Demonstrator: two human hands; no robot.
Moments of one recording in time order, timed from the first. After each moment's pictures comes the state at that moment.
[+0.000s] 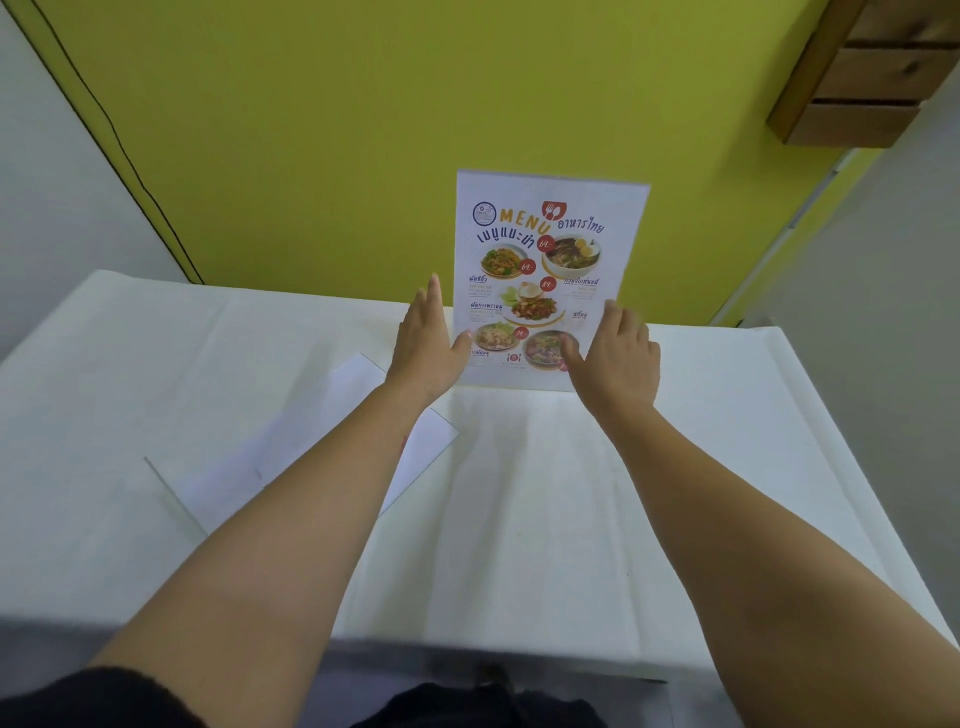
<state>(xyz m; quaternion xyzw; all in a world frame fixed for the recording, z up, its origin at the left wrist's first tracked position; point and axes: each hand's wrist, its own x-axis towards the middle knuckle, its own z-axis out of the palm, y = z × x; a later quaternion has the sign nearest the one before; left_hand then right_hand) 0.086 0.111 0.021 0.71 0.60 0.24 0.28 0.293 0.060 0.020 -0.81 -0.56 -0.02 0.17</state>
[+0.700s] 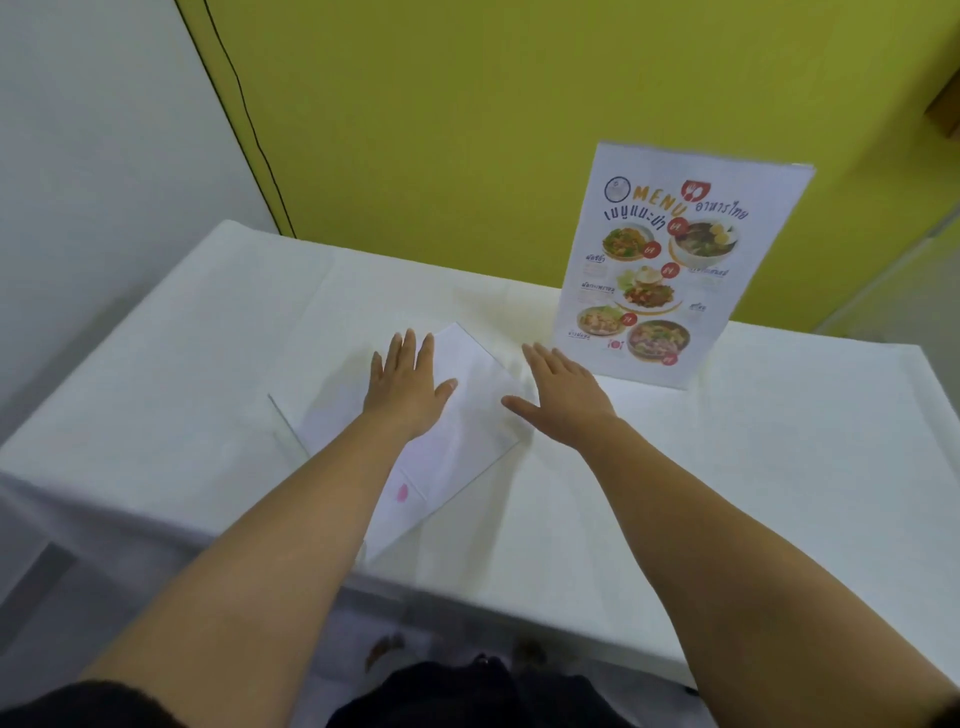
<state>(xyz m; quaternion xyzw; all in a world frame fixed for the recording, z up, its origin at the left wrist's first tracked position) -0.059 0.073 -0.040 0.71 0.68 -0.05 0.16 0.162 0.063 -0.037 -0.62 -0.77 0.14 -0.01</state>
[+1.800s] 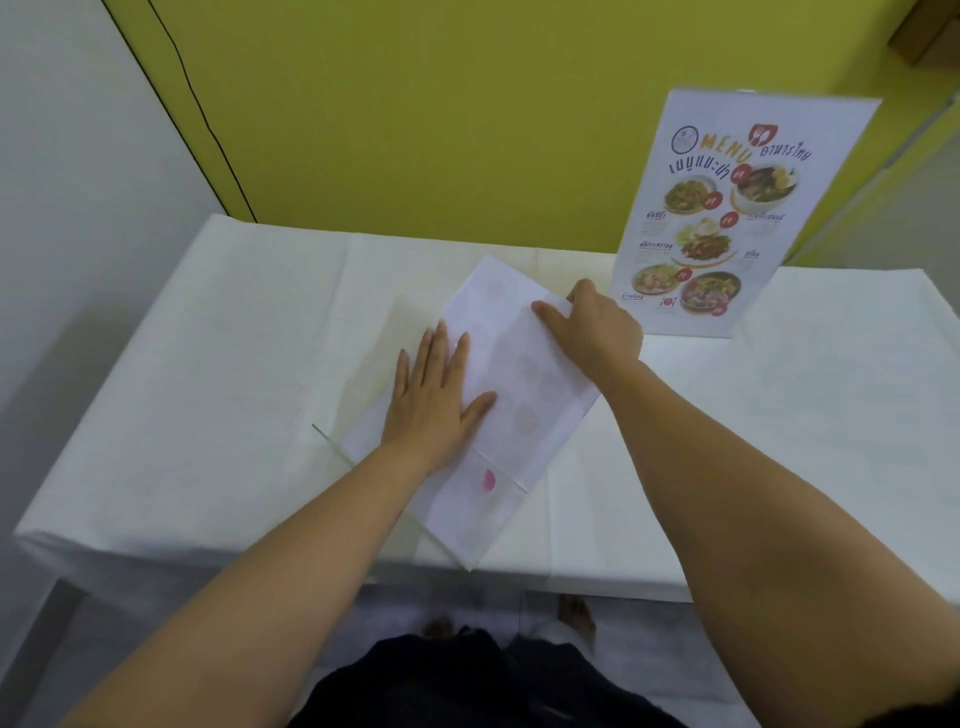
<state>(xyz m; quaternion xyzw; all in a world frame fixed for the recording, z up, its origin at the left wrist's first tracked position) -0.138 0.047 -0.061 0.81 0.57 0.04 0.12 0.071 0.090 -0.004 -0.81 -0.56 0.12 0.12</state>
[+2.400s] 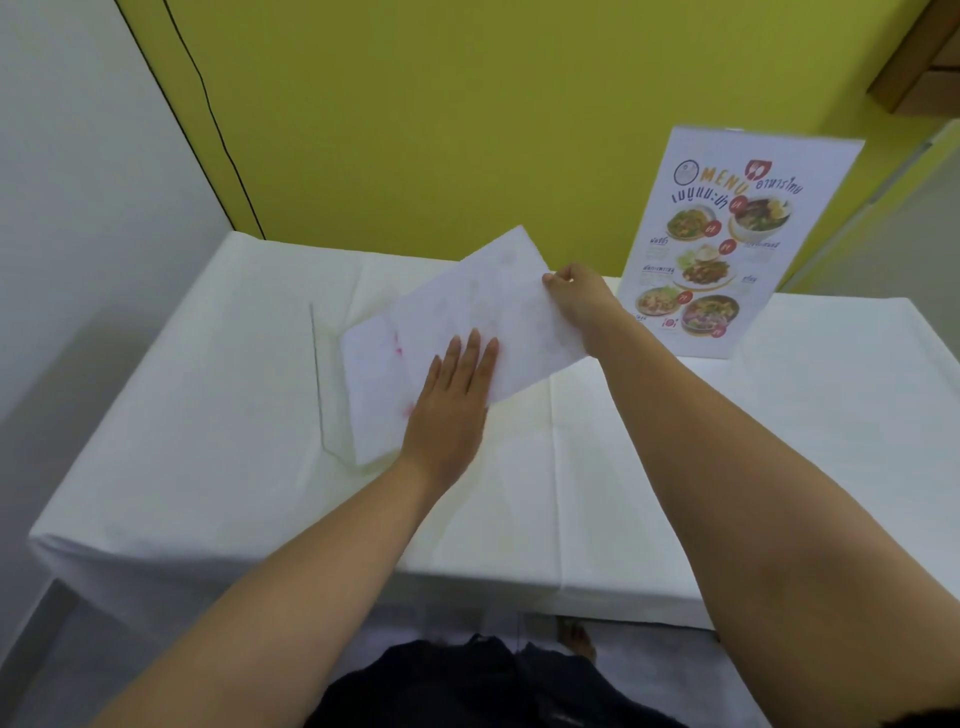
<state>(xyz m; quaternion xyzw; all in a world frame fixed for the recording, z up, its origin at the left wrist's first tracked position) -0.139 0.042 -0.066 0.85 0.48 0.22 -0.01 0.045 0.121 0.039 -0.75 -0.44 0.37 0.33</state>
